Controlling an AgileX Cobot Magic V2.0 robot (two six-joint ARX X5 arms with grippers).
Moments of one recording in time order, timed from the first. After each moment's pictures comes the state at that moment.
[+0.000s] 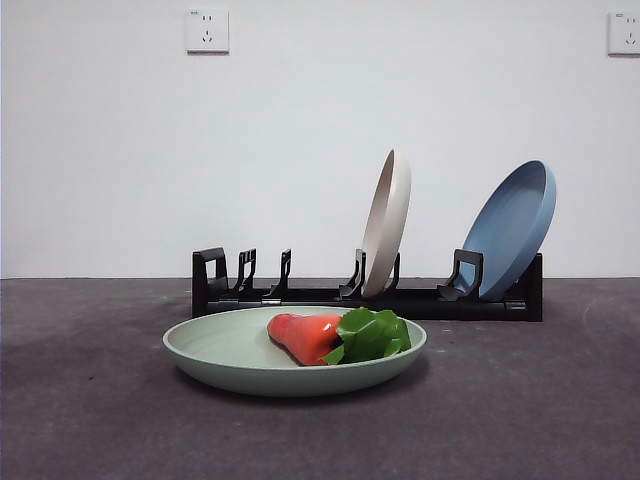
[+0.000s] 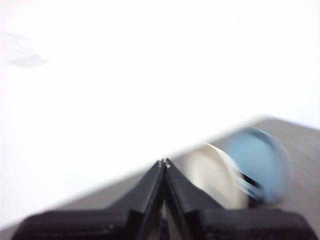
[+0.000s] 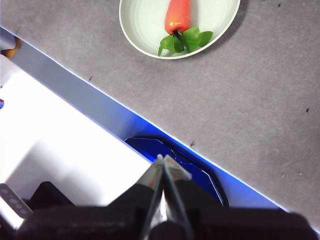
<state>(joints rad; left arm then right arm) -0.44 0.58 1.02 -0.36 -0.05 0.15 0.75 0.75 1.05 -1.23 -0.13 0.22</state>
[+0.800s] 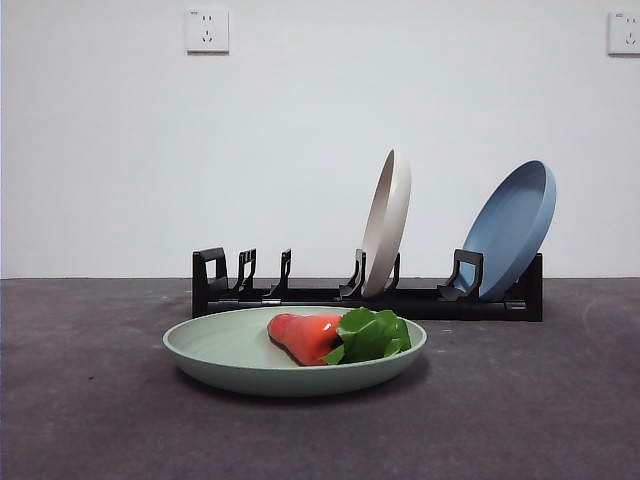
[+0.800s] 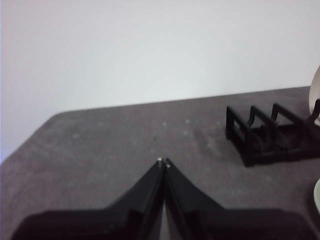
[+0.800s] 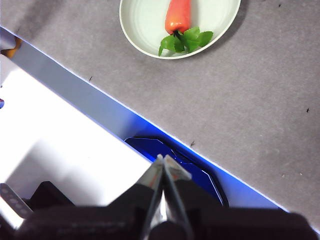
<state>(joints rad) -0.04 0.07 0.09 -0.03 -0.05 0.06 0.75 0.75 1.05 -1.23 -0.13 0.22</state>
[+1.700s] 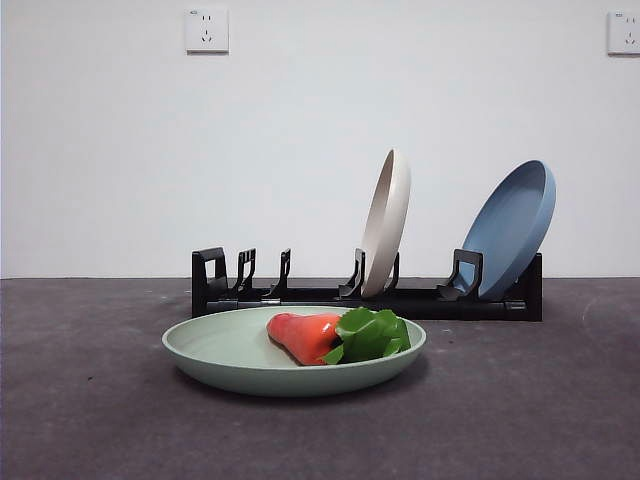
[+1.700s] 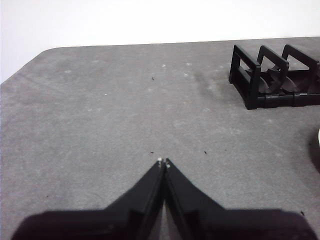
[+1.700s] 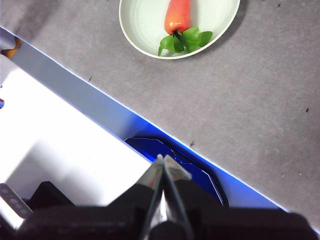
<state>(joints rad) -0.02 0.00 0.03 -0.22 -0.05 0.01 0.75 0.75 1.05 -1.23 -0.13 0.22</state>
